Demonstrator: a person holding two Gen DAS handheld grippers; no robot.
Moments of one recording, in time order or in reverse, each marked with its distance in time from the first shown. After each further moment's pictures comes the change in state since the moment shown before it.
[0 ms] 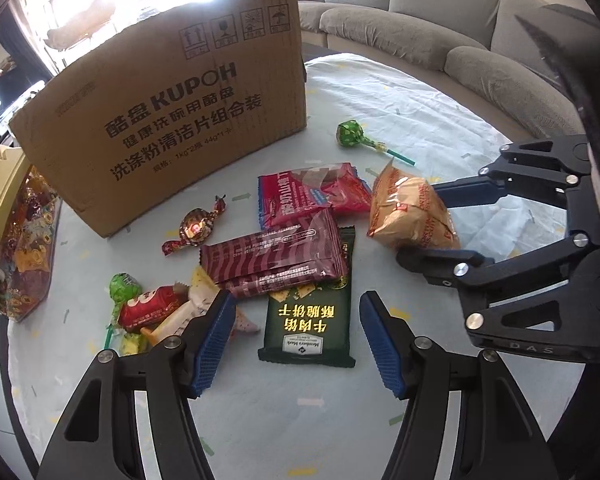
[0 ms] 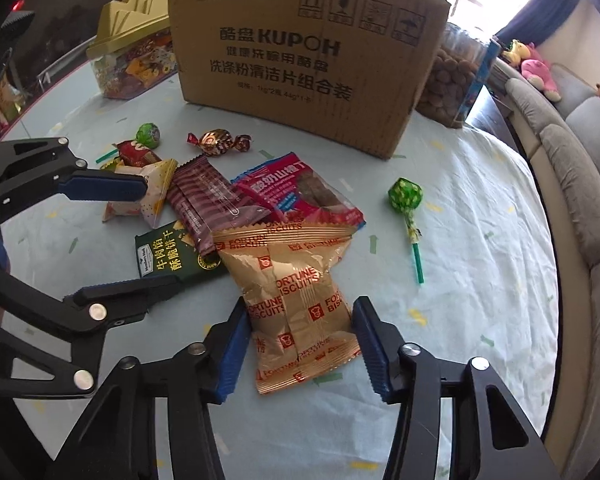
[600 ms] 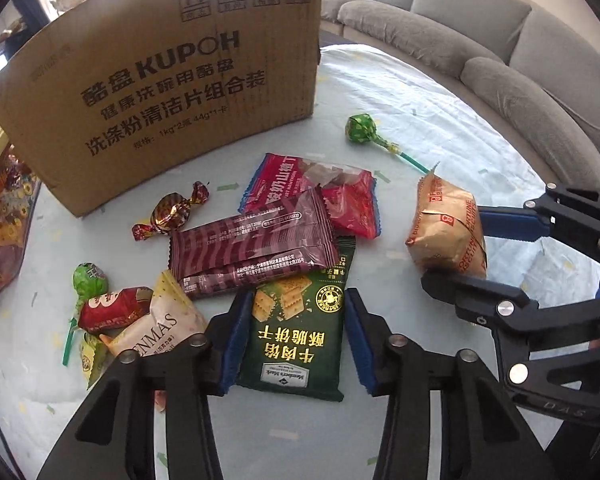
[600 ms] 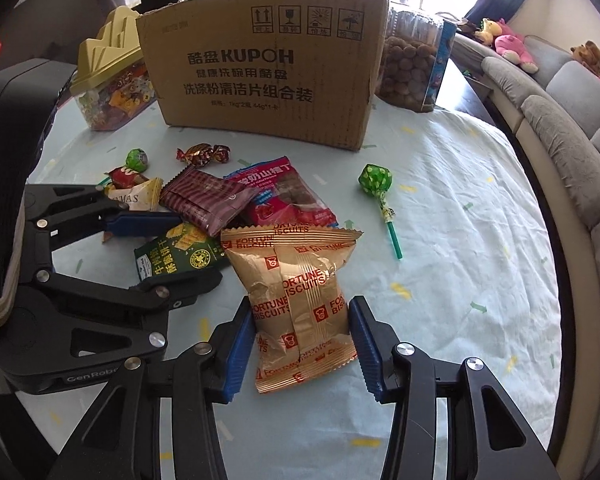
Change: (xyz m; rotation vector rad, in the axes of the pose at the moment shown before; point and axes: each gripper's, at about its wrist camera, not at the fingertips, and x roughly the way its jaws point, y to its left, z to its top) left arm 0.027 0.001 0.012 -0.121 0.045 -0.034; right arm -0.011 -0.017 -0.010 0.129 -0.027 0.010
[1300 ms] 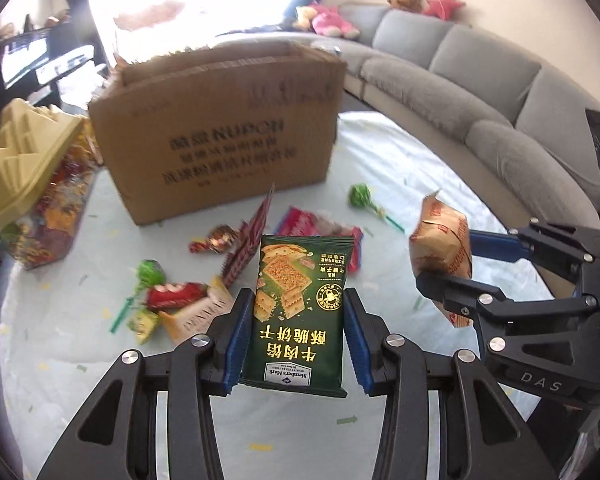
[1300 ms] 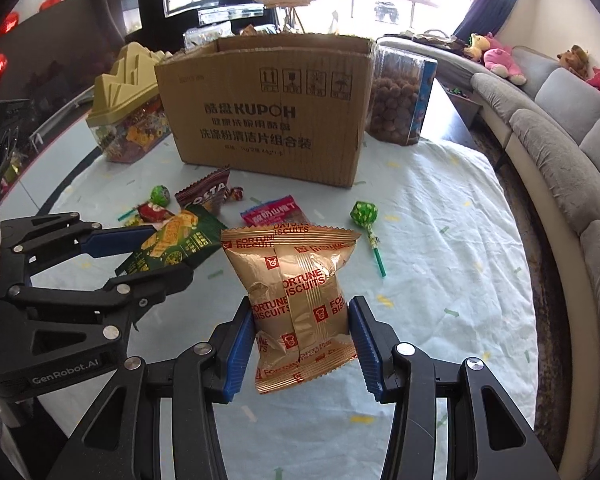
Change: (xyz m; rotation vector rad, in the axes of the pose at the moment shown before) left arm -0.085 0.007 -0.015 -0.129 -0.191 0.020; right arm -0.048 0.007 0.003 0.017 -0.100 -0.005
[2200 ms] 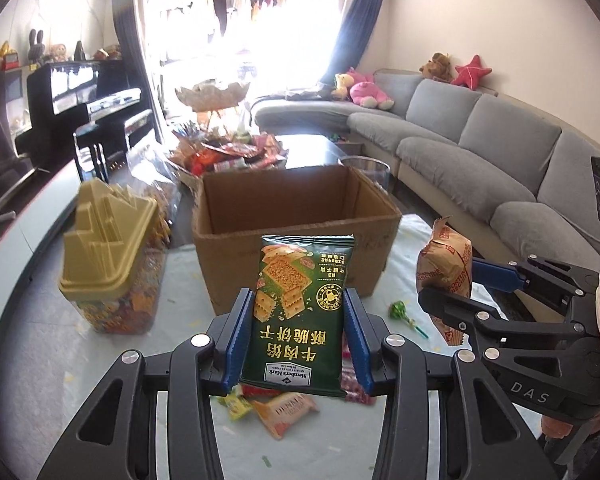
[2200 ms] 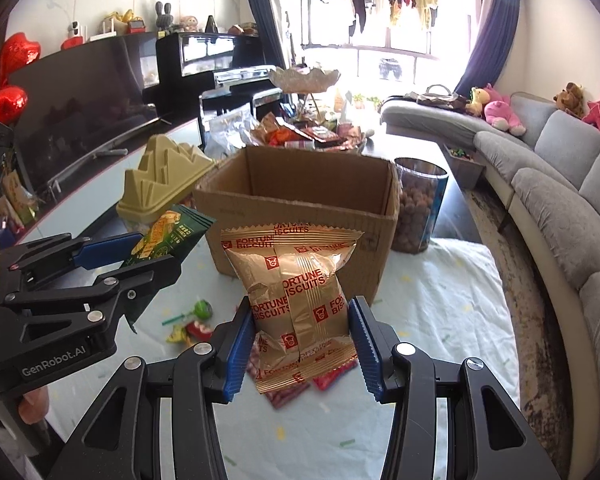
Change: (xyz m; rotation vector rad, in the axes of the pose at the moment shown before) left arm -0.080 0.043 0.066 -0.064 -0.237 0.115; right arm -0.051 0.024 0.077 -0.010 -0.228 0.028
